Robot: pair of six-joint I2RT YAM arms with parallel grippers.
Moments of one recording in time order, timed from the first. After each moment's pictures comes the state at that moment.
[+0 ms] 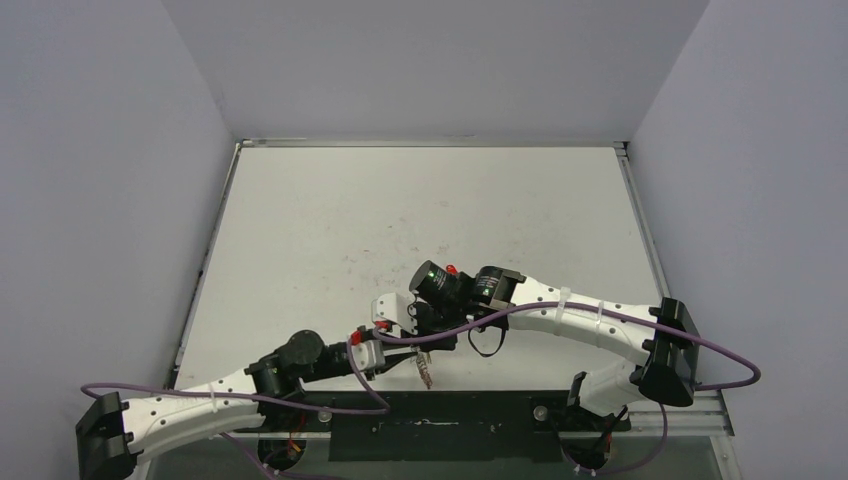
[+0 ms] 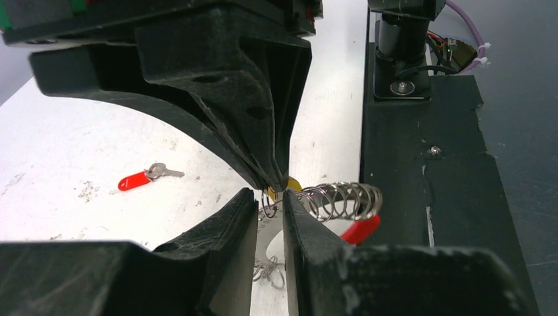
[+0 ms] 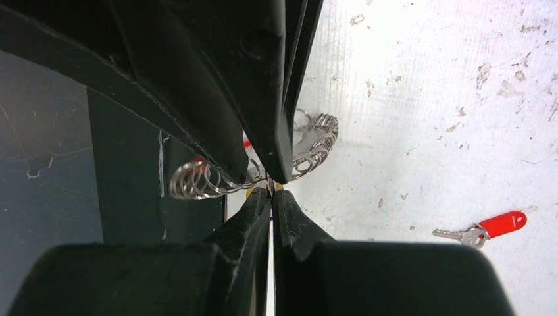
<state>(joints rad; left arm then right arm) -1.14 0.51 0.11 0.39 0.22 0.16 1.16 1.45 1.21 -0.82 -0.31 -0.40</state>
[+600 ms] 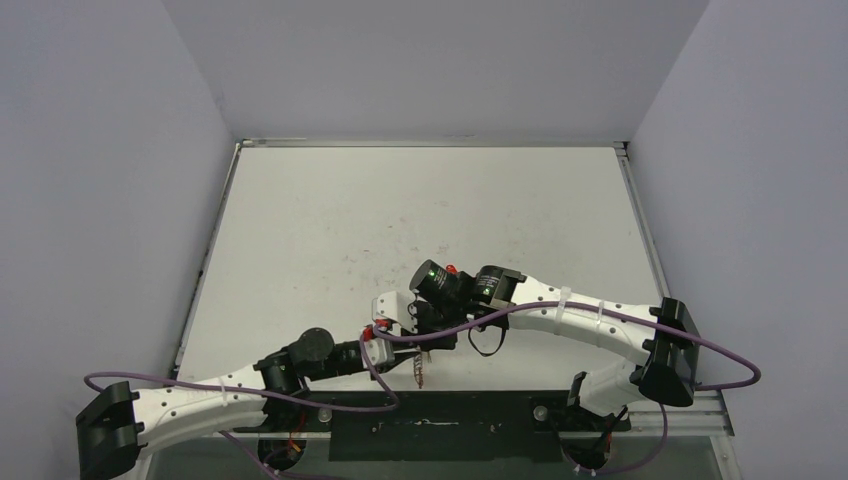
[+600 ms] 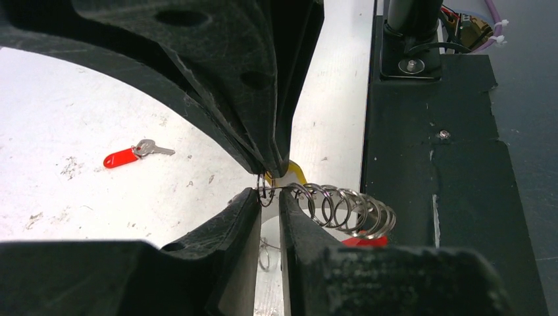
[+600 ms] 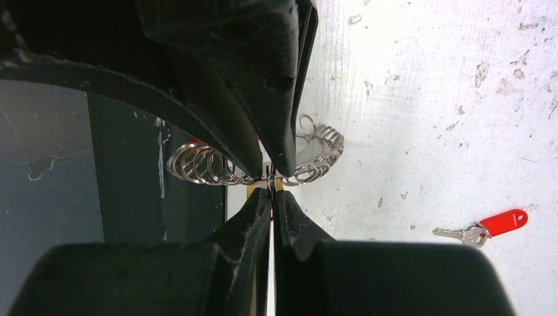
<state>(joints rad) -1.14 0.63 0.11 0.43 0.20 0.14 1.16 1.45 1.21 -0.81 -0.30 -0.38</state>
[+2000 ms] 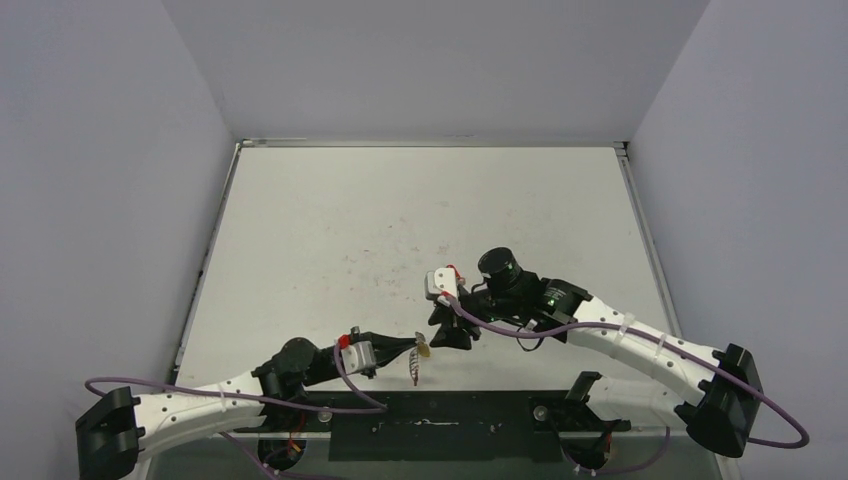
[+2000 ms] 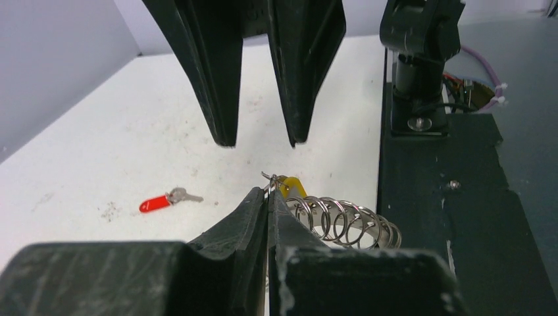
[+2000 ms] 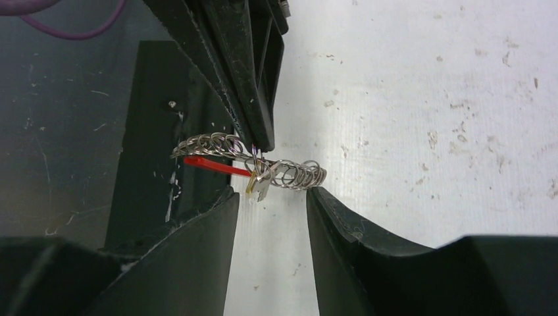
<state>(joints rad) -1.14 0.57 0.01 0.67 0.18 0.14 0.91 1.10 0.84 -0.38 -0.64 -0.34</state>
